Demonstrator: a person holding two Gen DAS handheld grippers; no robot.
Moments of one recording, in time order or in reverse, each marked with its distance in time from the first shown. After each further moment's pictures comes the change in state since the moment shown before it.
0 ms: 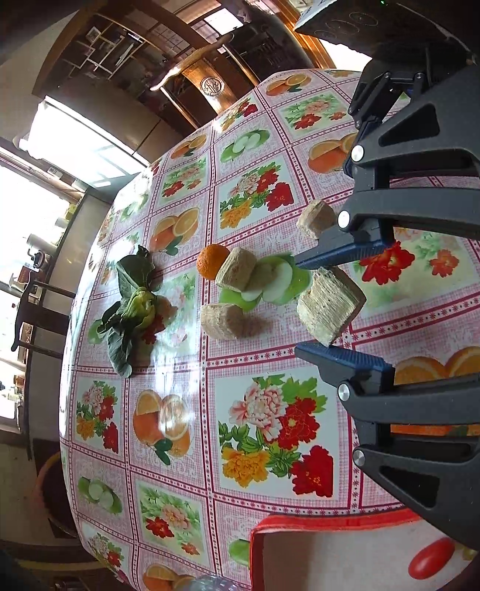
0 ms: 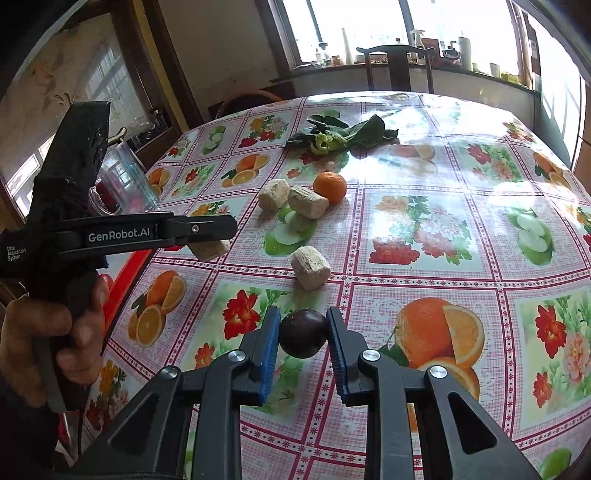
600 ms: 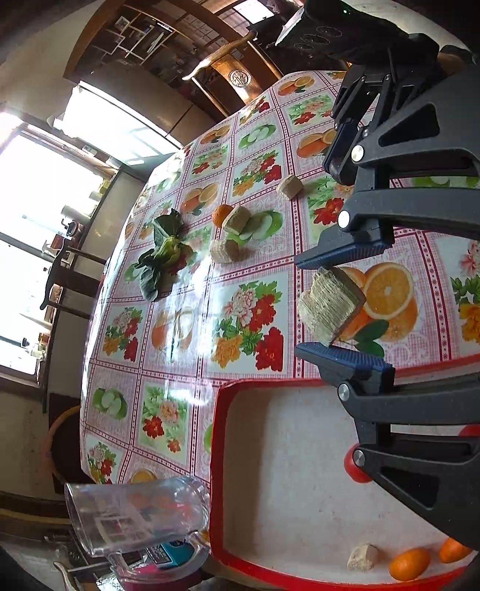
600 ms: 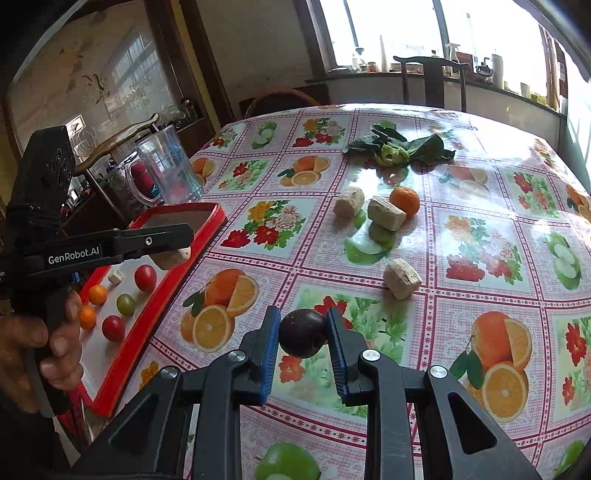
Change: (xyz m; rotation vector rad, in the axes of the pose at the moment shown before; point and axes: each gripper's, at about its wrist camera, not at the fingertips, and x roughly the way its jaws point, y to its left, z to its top) left arm -0.085 0.059 -0.039 -0.085 -0.109 0.069; right arm 0.003 0.065 0.005 -0.091 0.000 0.065
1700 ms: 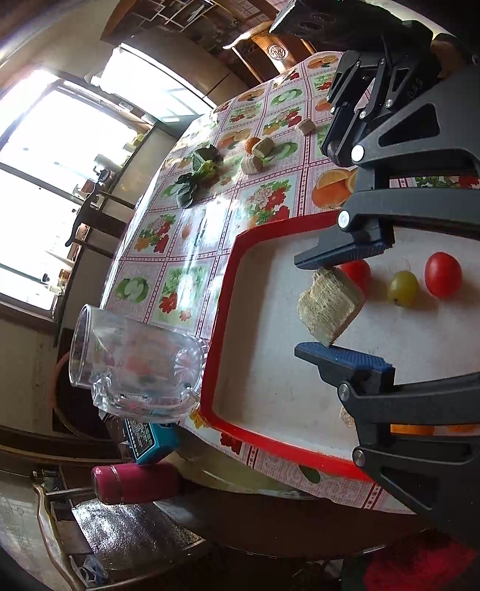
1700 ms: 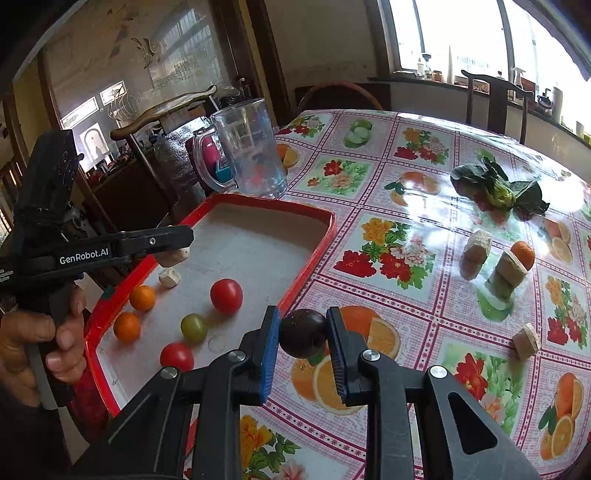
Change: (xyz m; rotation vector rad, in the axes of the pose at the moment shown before) left arm -0.060 0.111 -0.011 -0.121 -0.067 0.130; right arm 0.046 0.107 0.032 -0.153 0.040 0.108
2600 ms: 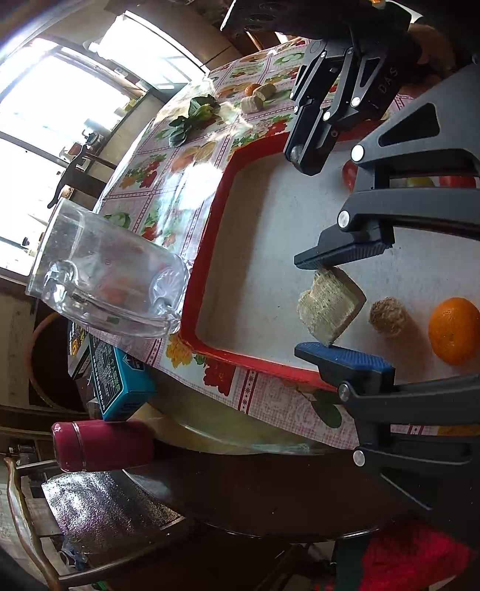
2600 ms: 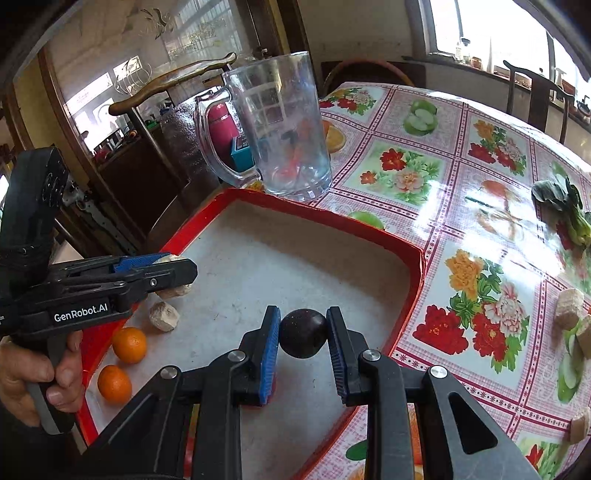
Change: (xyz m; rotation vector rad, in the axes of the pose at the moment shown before) left arm 0.037 0.061 0.009 -0.038 0.097 0.098; right arm 0.102 0.032 0.048 -0.059 0.116 0.061
